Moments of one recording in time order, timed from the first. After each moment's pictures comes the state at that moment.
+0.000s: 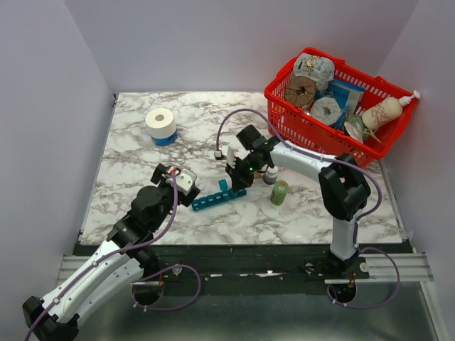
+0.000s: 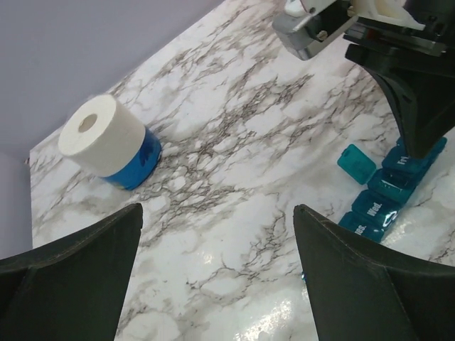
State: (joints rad) left arm -0.69 0.49 0.44 -0.12 -0.24 0.34; right arm 0.69 1.93 1.42 -0.64 -0.66 -0.52
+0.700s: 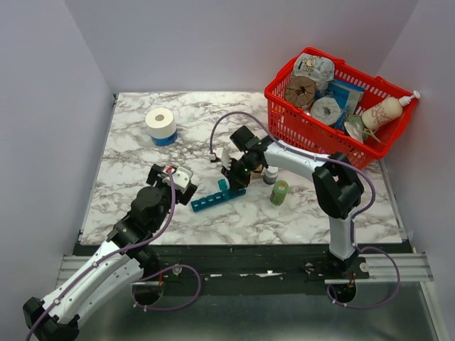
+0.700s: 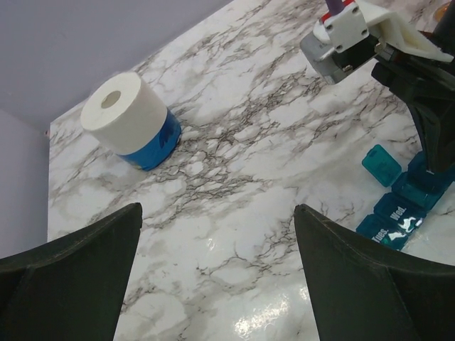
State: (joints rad) left arm -0.68 0.48 0.43 -0.12 -0.36 0.32; right arm 0.73 2.00 1.47 -0.66 -0.57 -0.52
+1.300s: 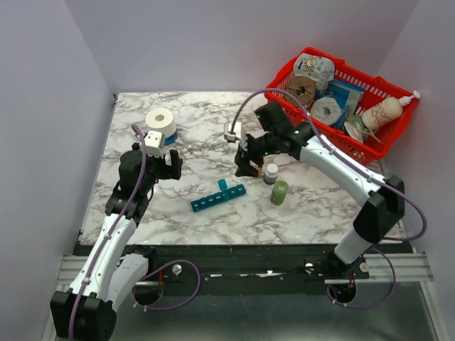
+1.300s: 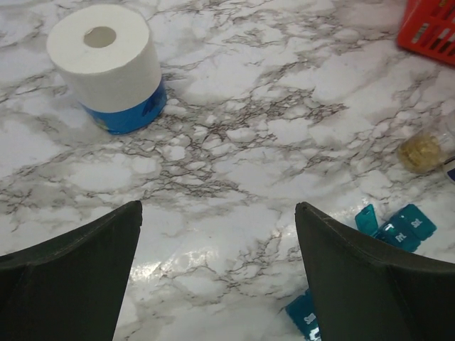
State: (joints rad) left arm -0.18 0.77 0.61 -0.12 0.08 -0.04; right arm 0.68 1.68 1.54 -0.75 -0.60 -0.64
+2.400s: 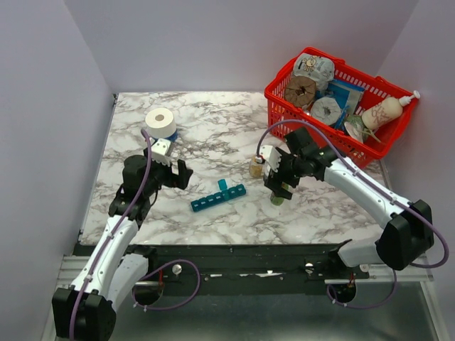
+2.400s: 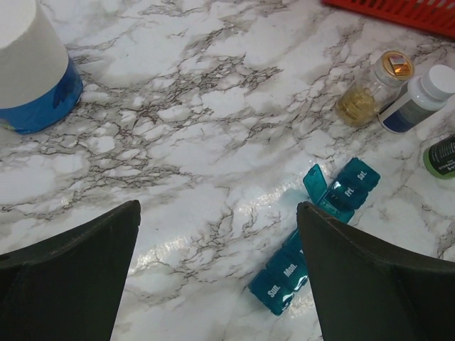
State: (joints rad) left arm -0.18 0.81 0.56 -0.09 0.32 -0.04; right arm 0.54 1.37 1.11 -0.81 -0.30 -0.68
